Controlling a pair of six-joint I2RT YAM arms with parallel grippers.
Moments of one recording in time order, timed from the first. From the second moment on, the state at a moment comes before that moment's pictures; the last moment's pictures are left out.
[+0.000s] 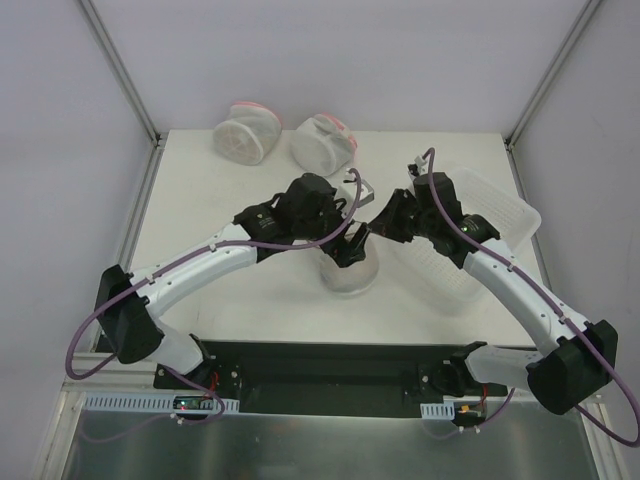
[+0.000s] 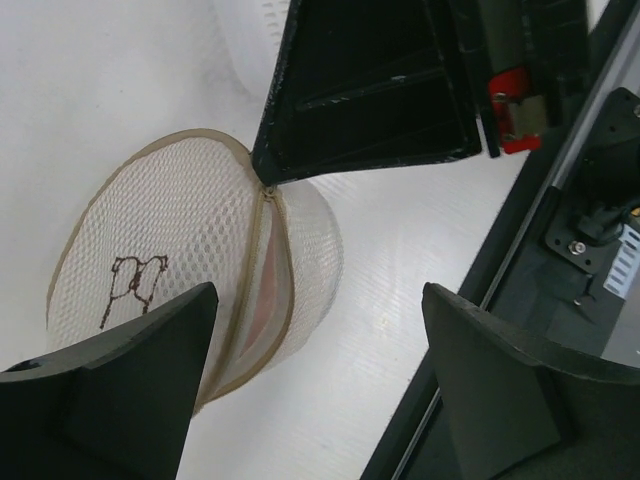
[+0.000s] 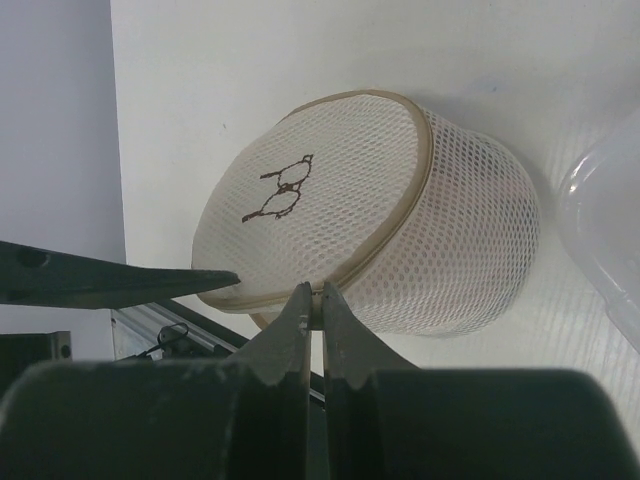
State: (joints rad) left arm -0.86 1.45 1.32 -0.46 0.29 -0.06; right arm 0.53 1.21 1.08 -0.52 -0.18 0.76
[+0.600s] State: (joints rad) left arm -0.90 1.56 1.32 -0.41 0.10 0.00; right arm 0.53 1.21 1.08 -0.52 -0.18 0.77
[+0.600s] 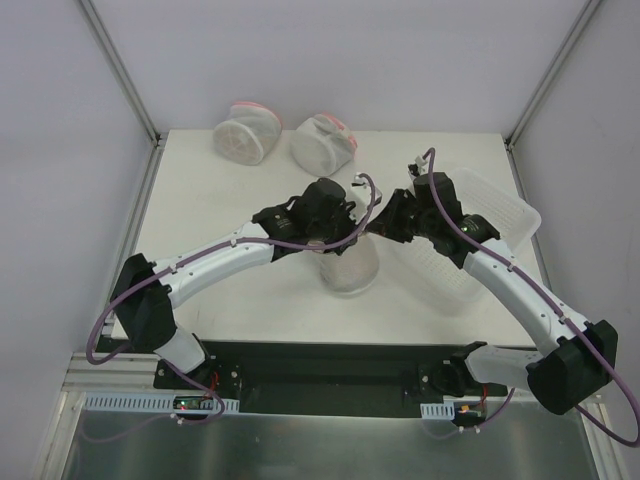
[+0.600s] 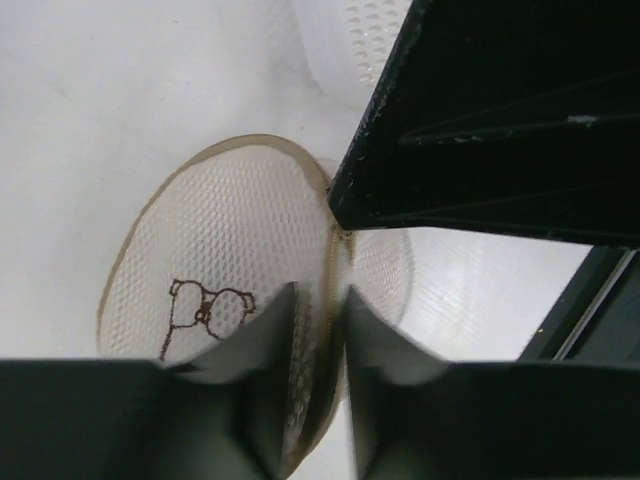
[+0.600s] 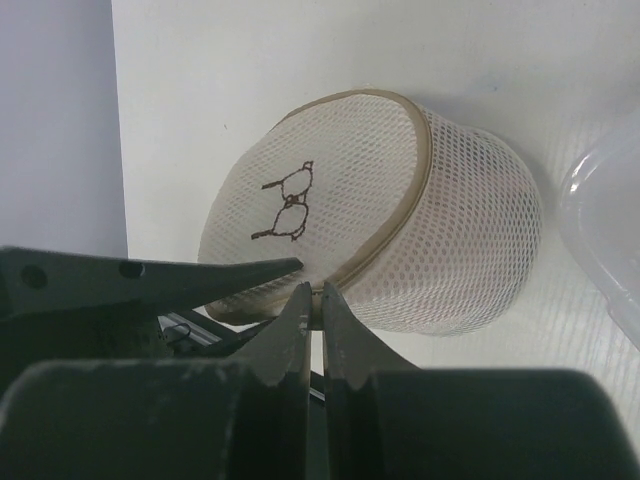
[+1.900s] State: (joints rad) left arm -0.79 1.12 0.99 -0.31 0.22 0.09; right arm 0.44 1.40 1.12 -0.41 -0.29 0.77
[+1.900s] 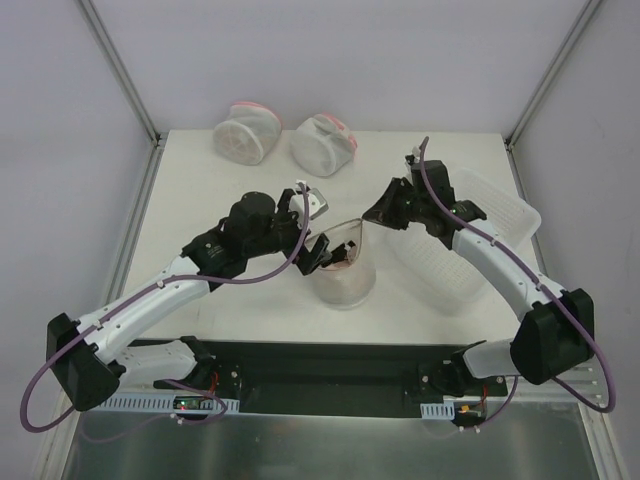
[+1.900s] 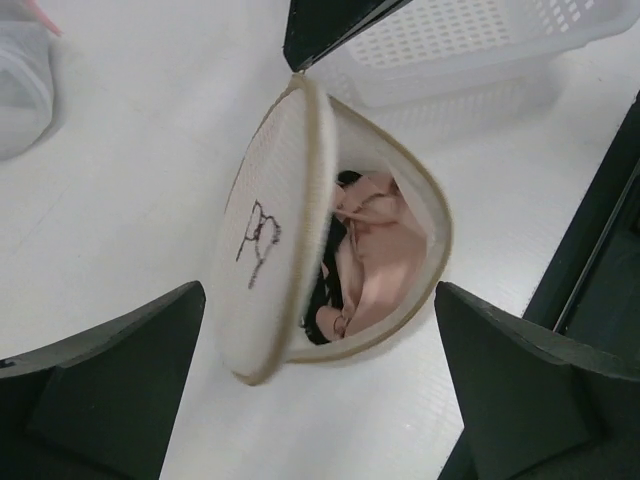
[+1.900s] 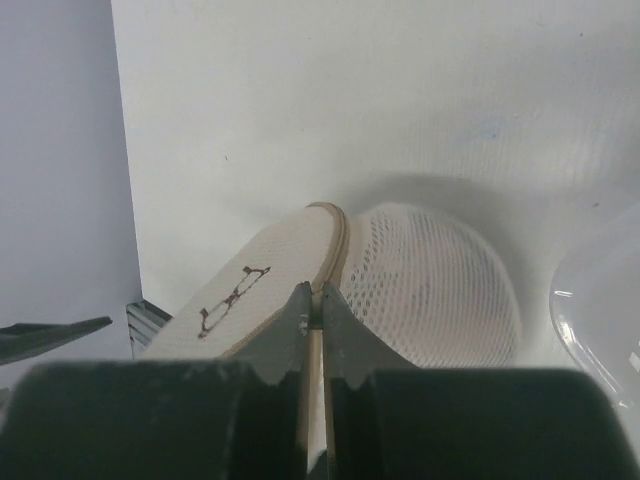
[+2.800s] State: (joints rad) left arm -0.98 1.40 1.24 -0.31 -0.02 0.05; right arm 0.50 1.34 1.12 -0.43 -0.20 0.77
